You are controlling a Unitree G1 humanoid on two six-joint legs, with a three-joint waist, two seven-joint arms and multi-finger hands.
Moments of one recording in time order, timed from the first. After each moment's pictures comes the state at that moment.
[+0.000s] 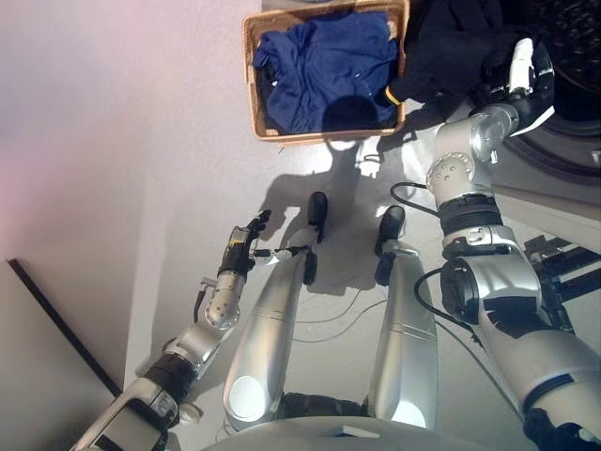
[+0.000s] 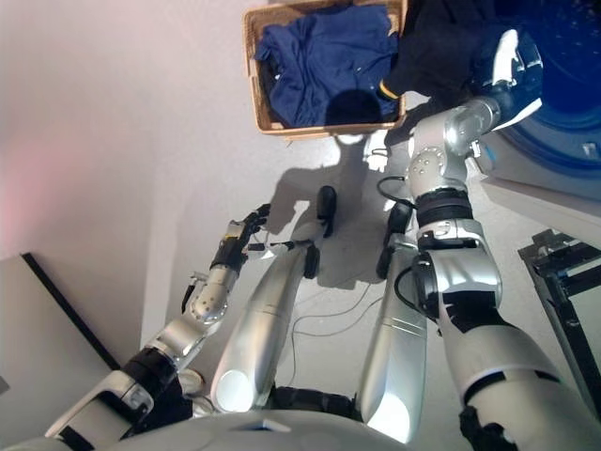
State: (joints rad) left arm -0.21 0.38 -0.54 0.40 -0.14 -0.09 0.37; right arm -1.11 -0.32 -0.13 0.81 0.92 -0.47 -0.82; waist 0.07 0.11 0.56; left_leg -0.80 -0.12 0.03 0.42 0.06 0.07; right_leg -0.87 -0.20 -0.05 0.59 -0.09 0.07
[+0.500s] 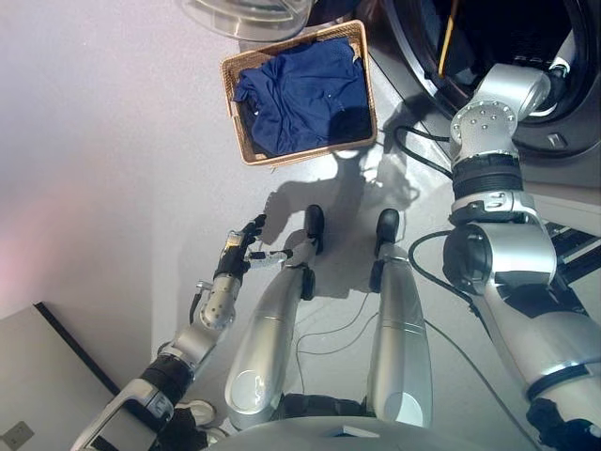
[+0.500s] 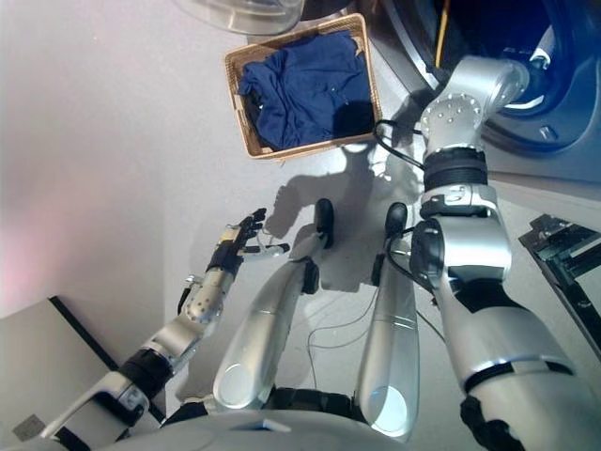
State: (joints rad) left arm -0.21 0.40 -0.55 0.42 -0.20 -0.09 0.35; right arm -1.31 -0.33 -0.22 0.93 1.16 -0.60 -0.81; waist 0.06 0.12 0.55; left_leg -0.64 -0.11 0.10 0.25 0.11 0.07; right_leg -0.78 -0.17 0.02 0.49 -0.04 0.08
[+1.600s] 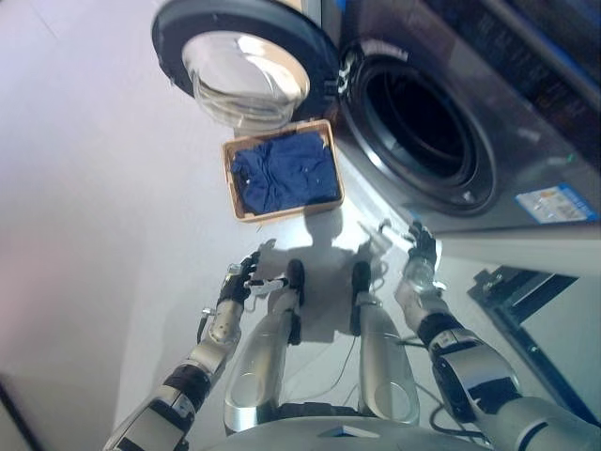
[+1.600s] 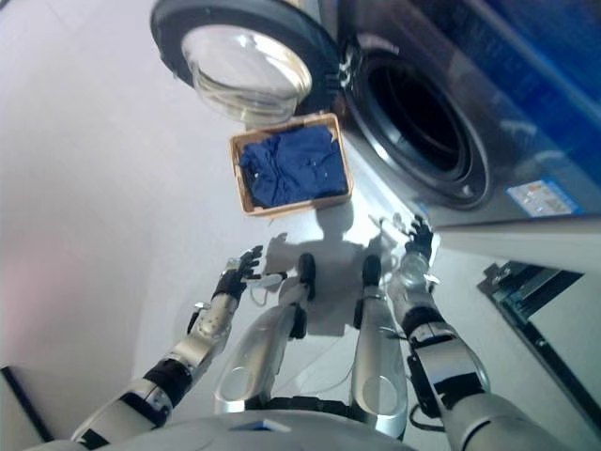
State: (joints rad) left arm -0.20 0.25 -0.46 0.82 -0.13 -0.10 0.31; right arm -0.49 -0.26 0.17 1.21 0.38 -0.16 -0.43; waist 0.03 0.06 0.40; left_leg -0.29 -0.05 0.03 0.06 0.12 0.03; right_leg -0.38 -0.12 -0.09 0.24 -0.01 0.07
